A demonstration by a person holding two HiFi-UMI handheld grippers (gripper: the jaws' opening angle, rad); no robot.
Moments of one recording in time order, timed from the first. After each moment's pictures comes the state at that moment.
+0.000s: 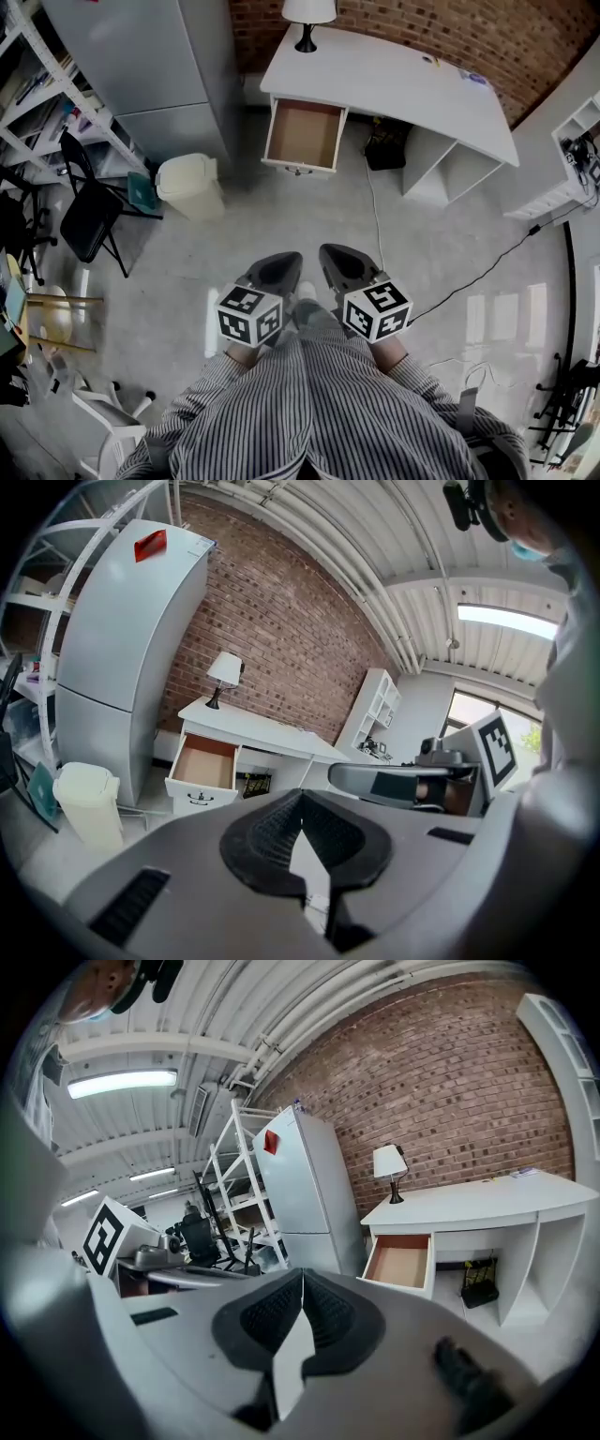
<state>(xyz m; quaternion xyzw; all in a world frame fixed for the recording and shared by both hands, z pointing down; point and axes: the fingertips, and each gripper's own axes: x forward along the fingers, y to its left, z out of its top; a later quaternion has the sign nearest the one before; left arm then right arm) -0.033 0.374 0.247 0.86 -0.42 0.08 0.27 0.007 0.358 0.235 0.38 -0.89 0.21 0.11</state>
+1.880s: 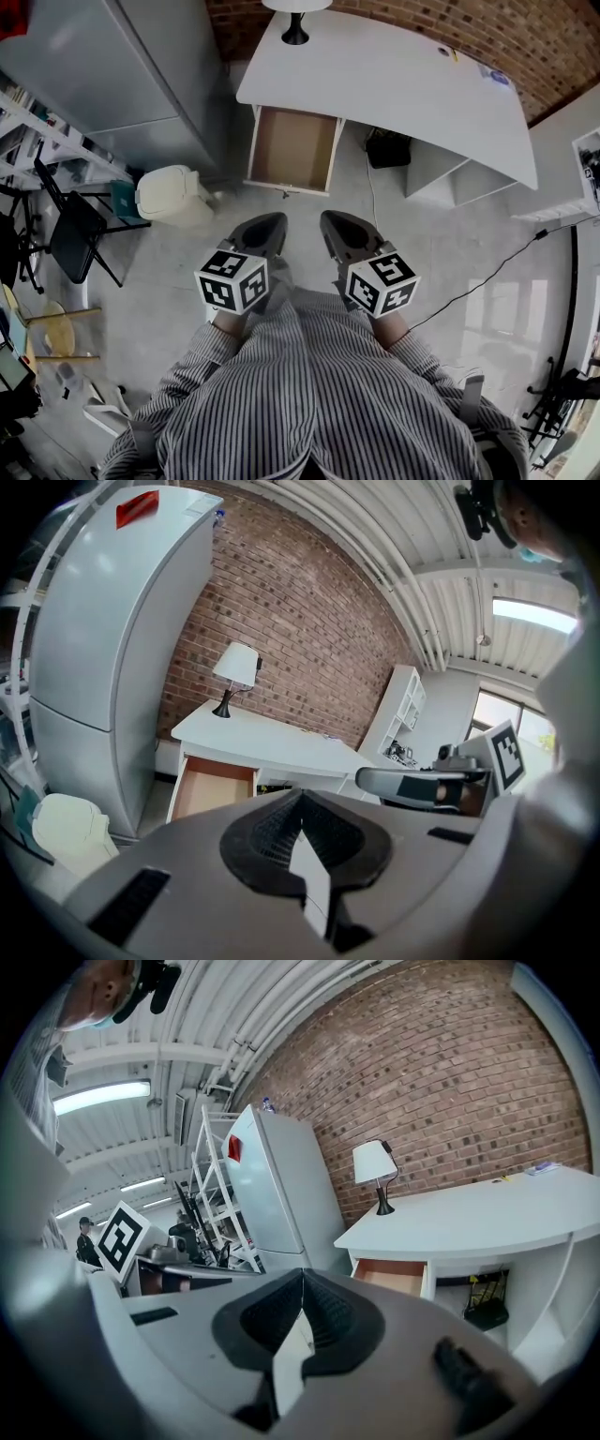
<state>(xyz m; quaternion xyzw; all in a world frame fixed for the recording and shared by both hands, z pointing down) -0.027 0.089 0.268 0.85 -0.44 0.09 0.28 0.042 0.085 0.253 0.38 -0.89 0.22 0.09</state>
